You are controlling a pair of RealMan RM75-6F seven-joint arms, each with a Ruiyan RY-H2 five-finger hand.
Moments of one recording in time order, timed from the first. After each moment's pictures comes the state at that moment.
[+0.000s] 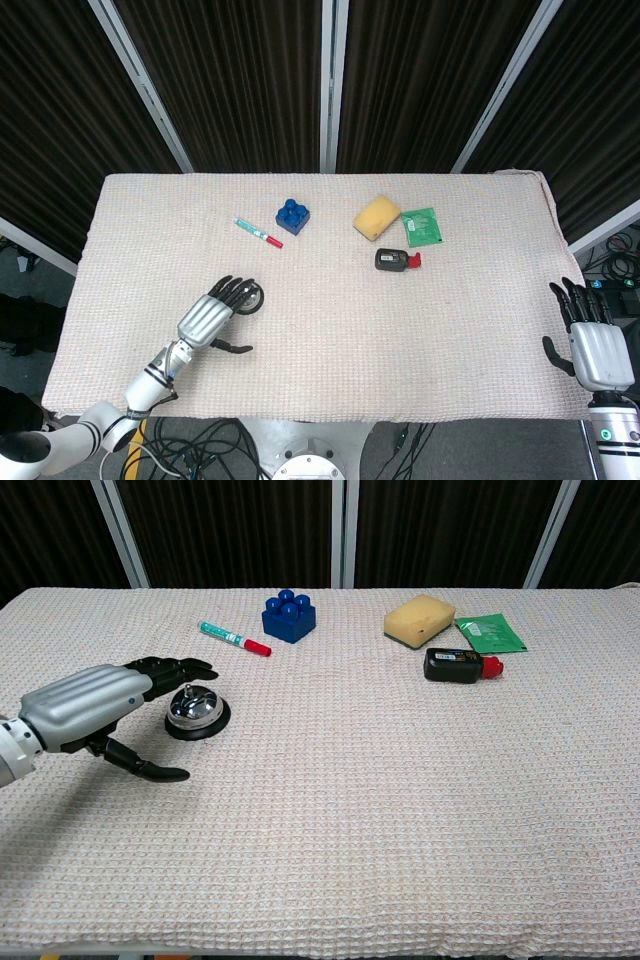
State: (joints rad) left arm -0.56 -1.82 0.05 -0.86 1.64 1.19 -0.20; right arm 0.11 -1.13 0.08 -1.58 -1.43 1.40 -0.06
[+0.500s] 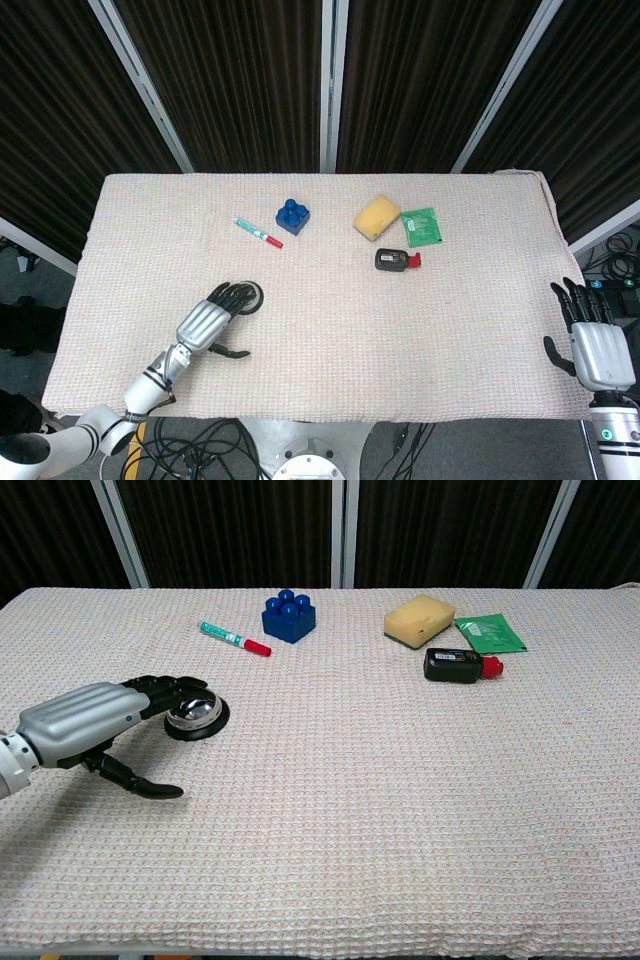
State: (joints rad) left arm -0.55 -1.82 0.06 -0.86 1.63 1.16 -0.21; right arm 0.11 -1.13 0.08 -1.57 -1.42 1.40 -0.05
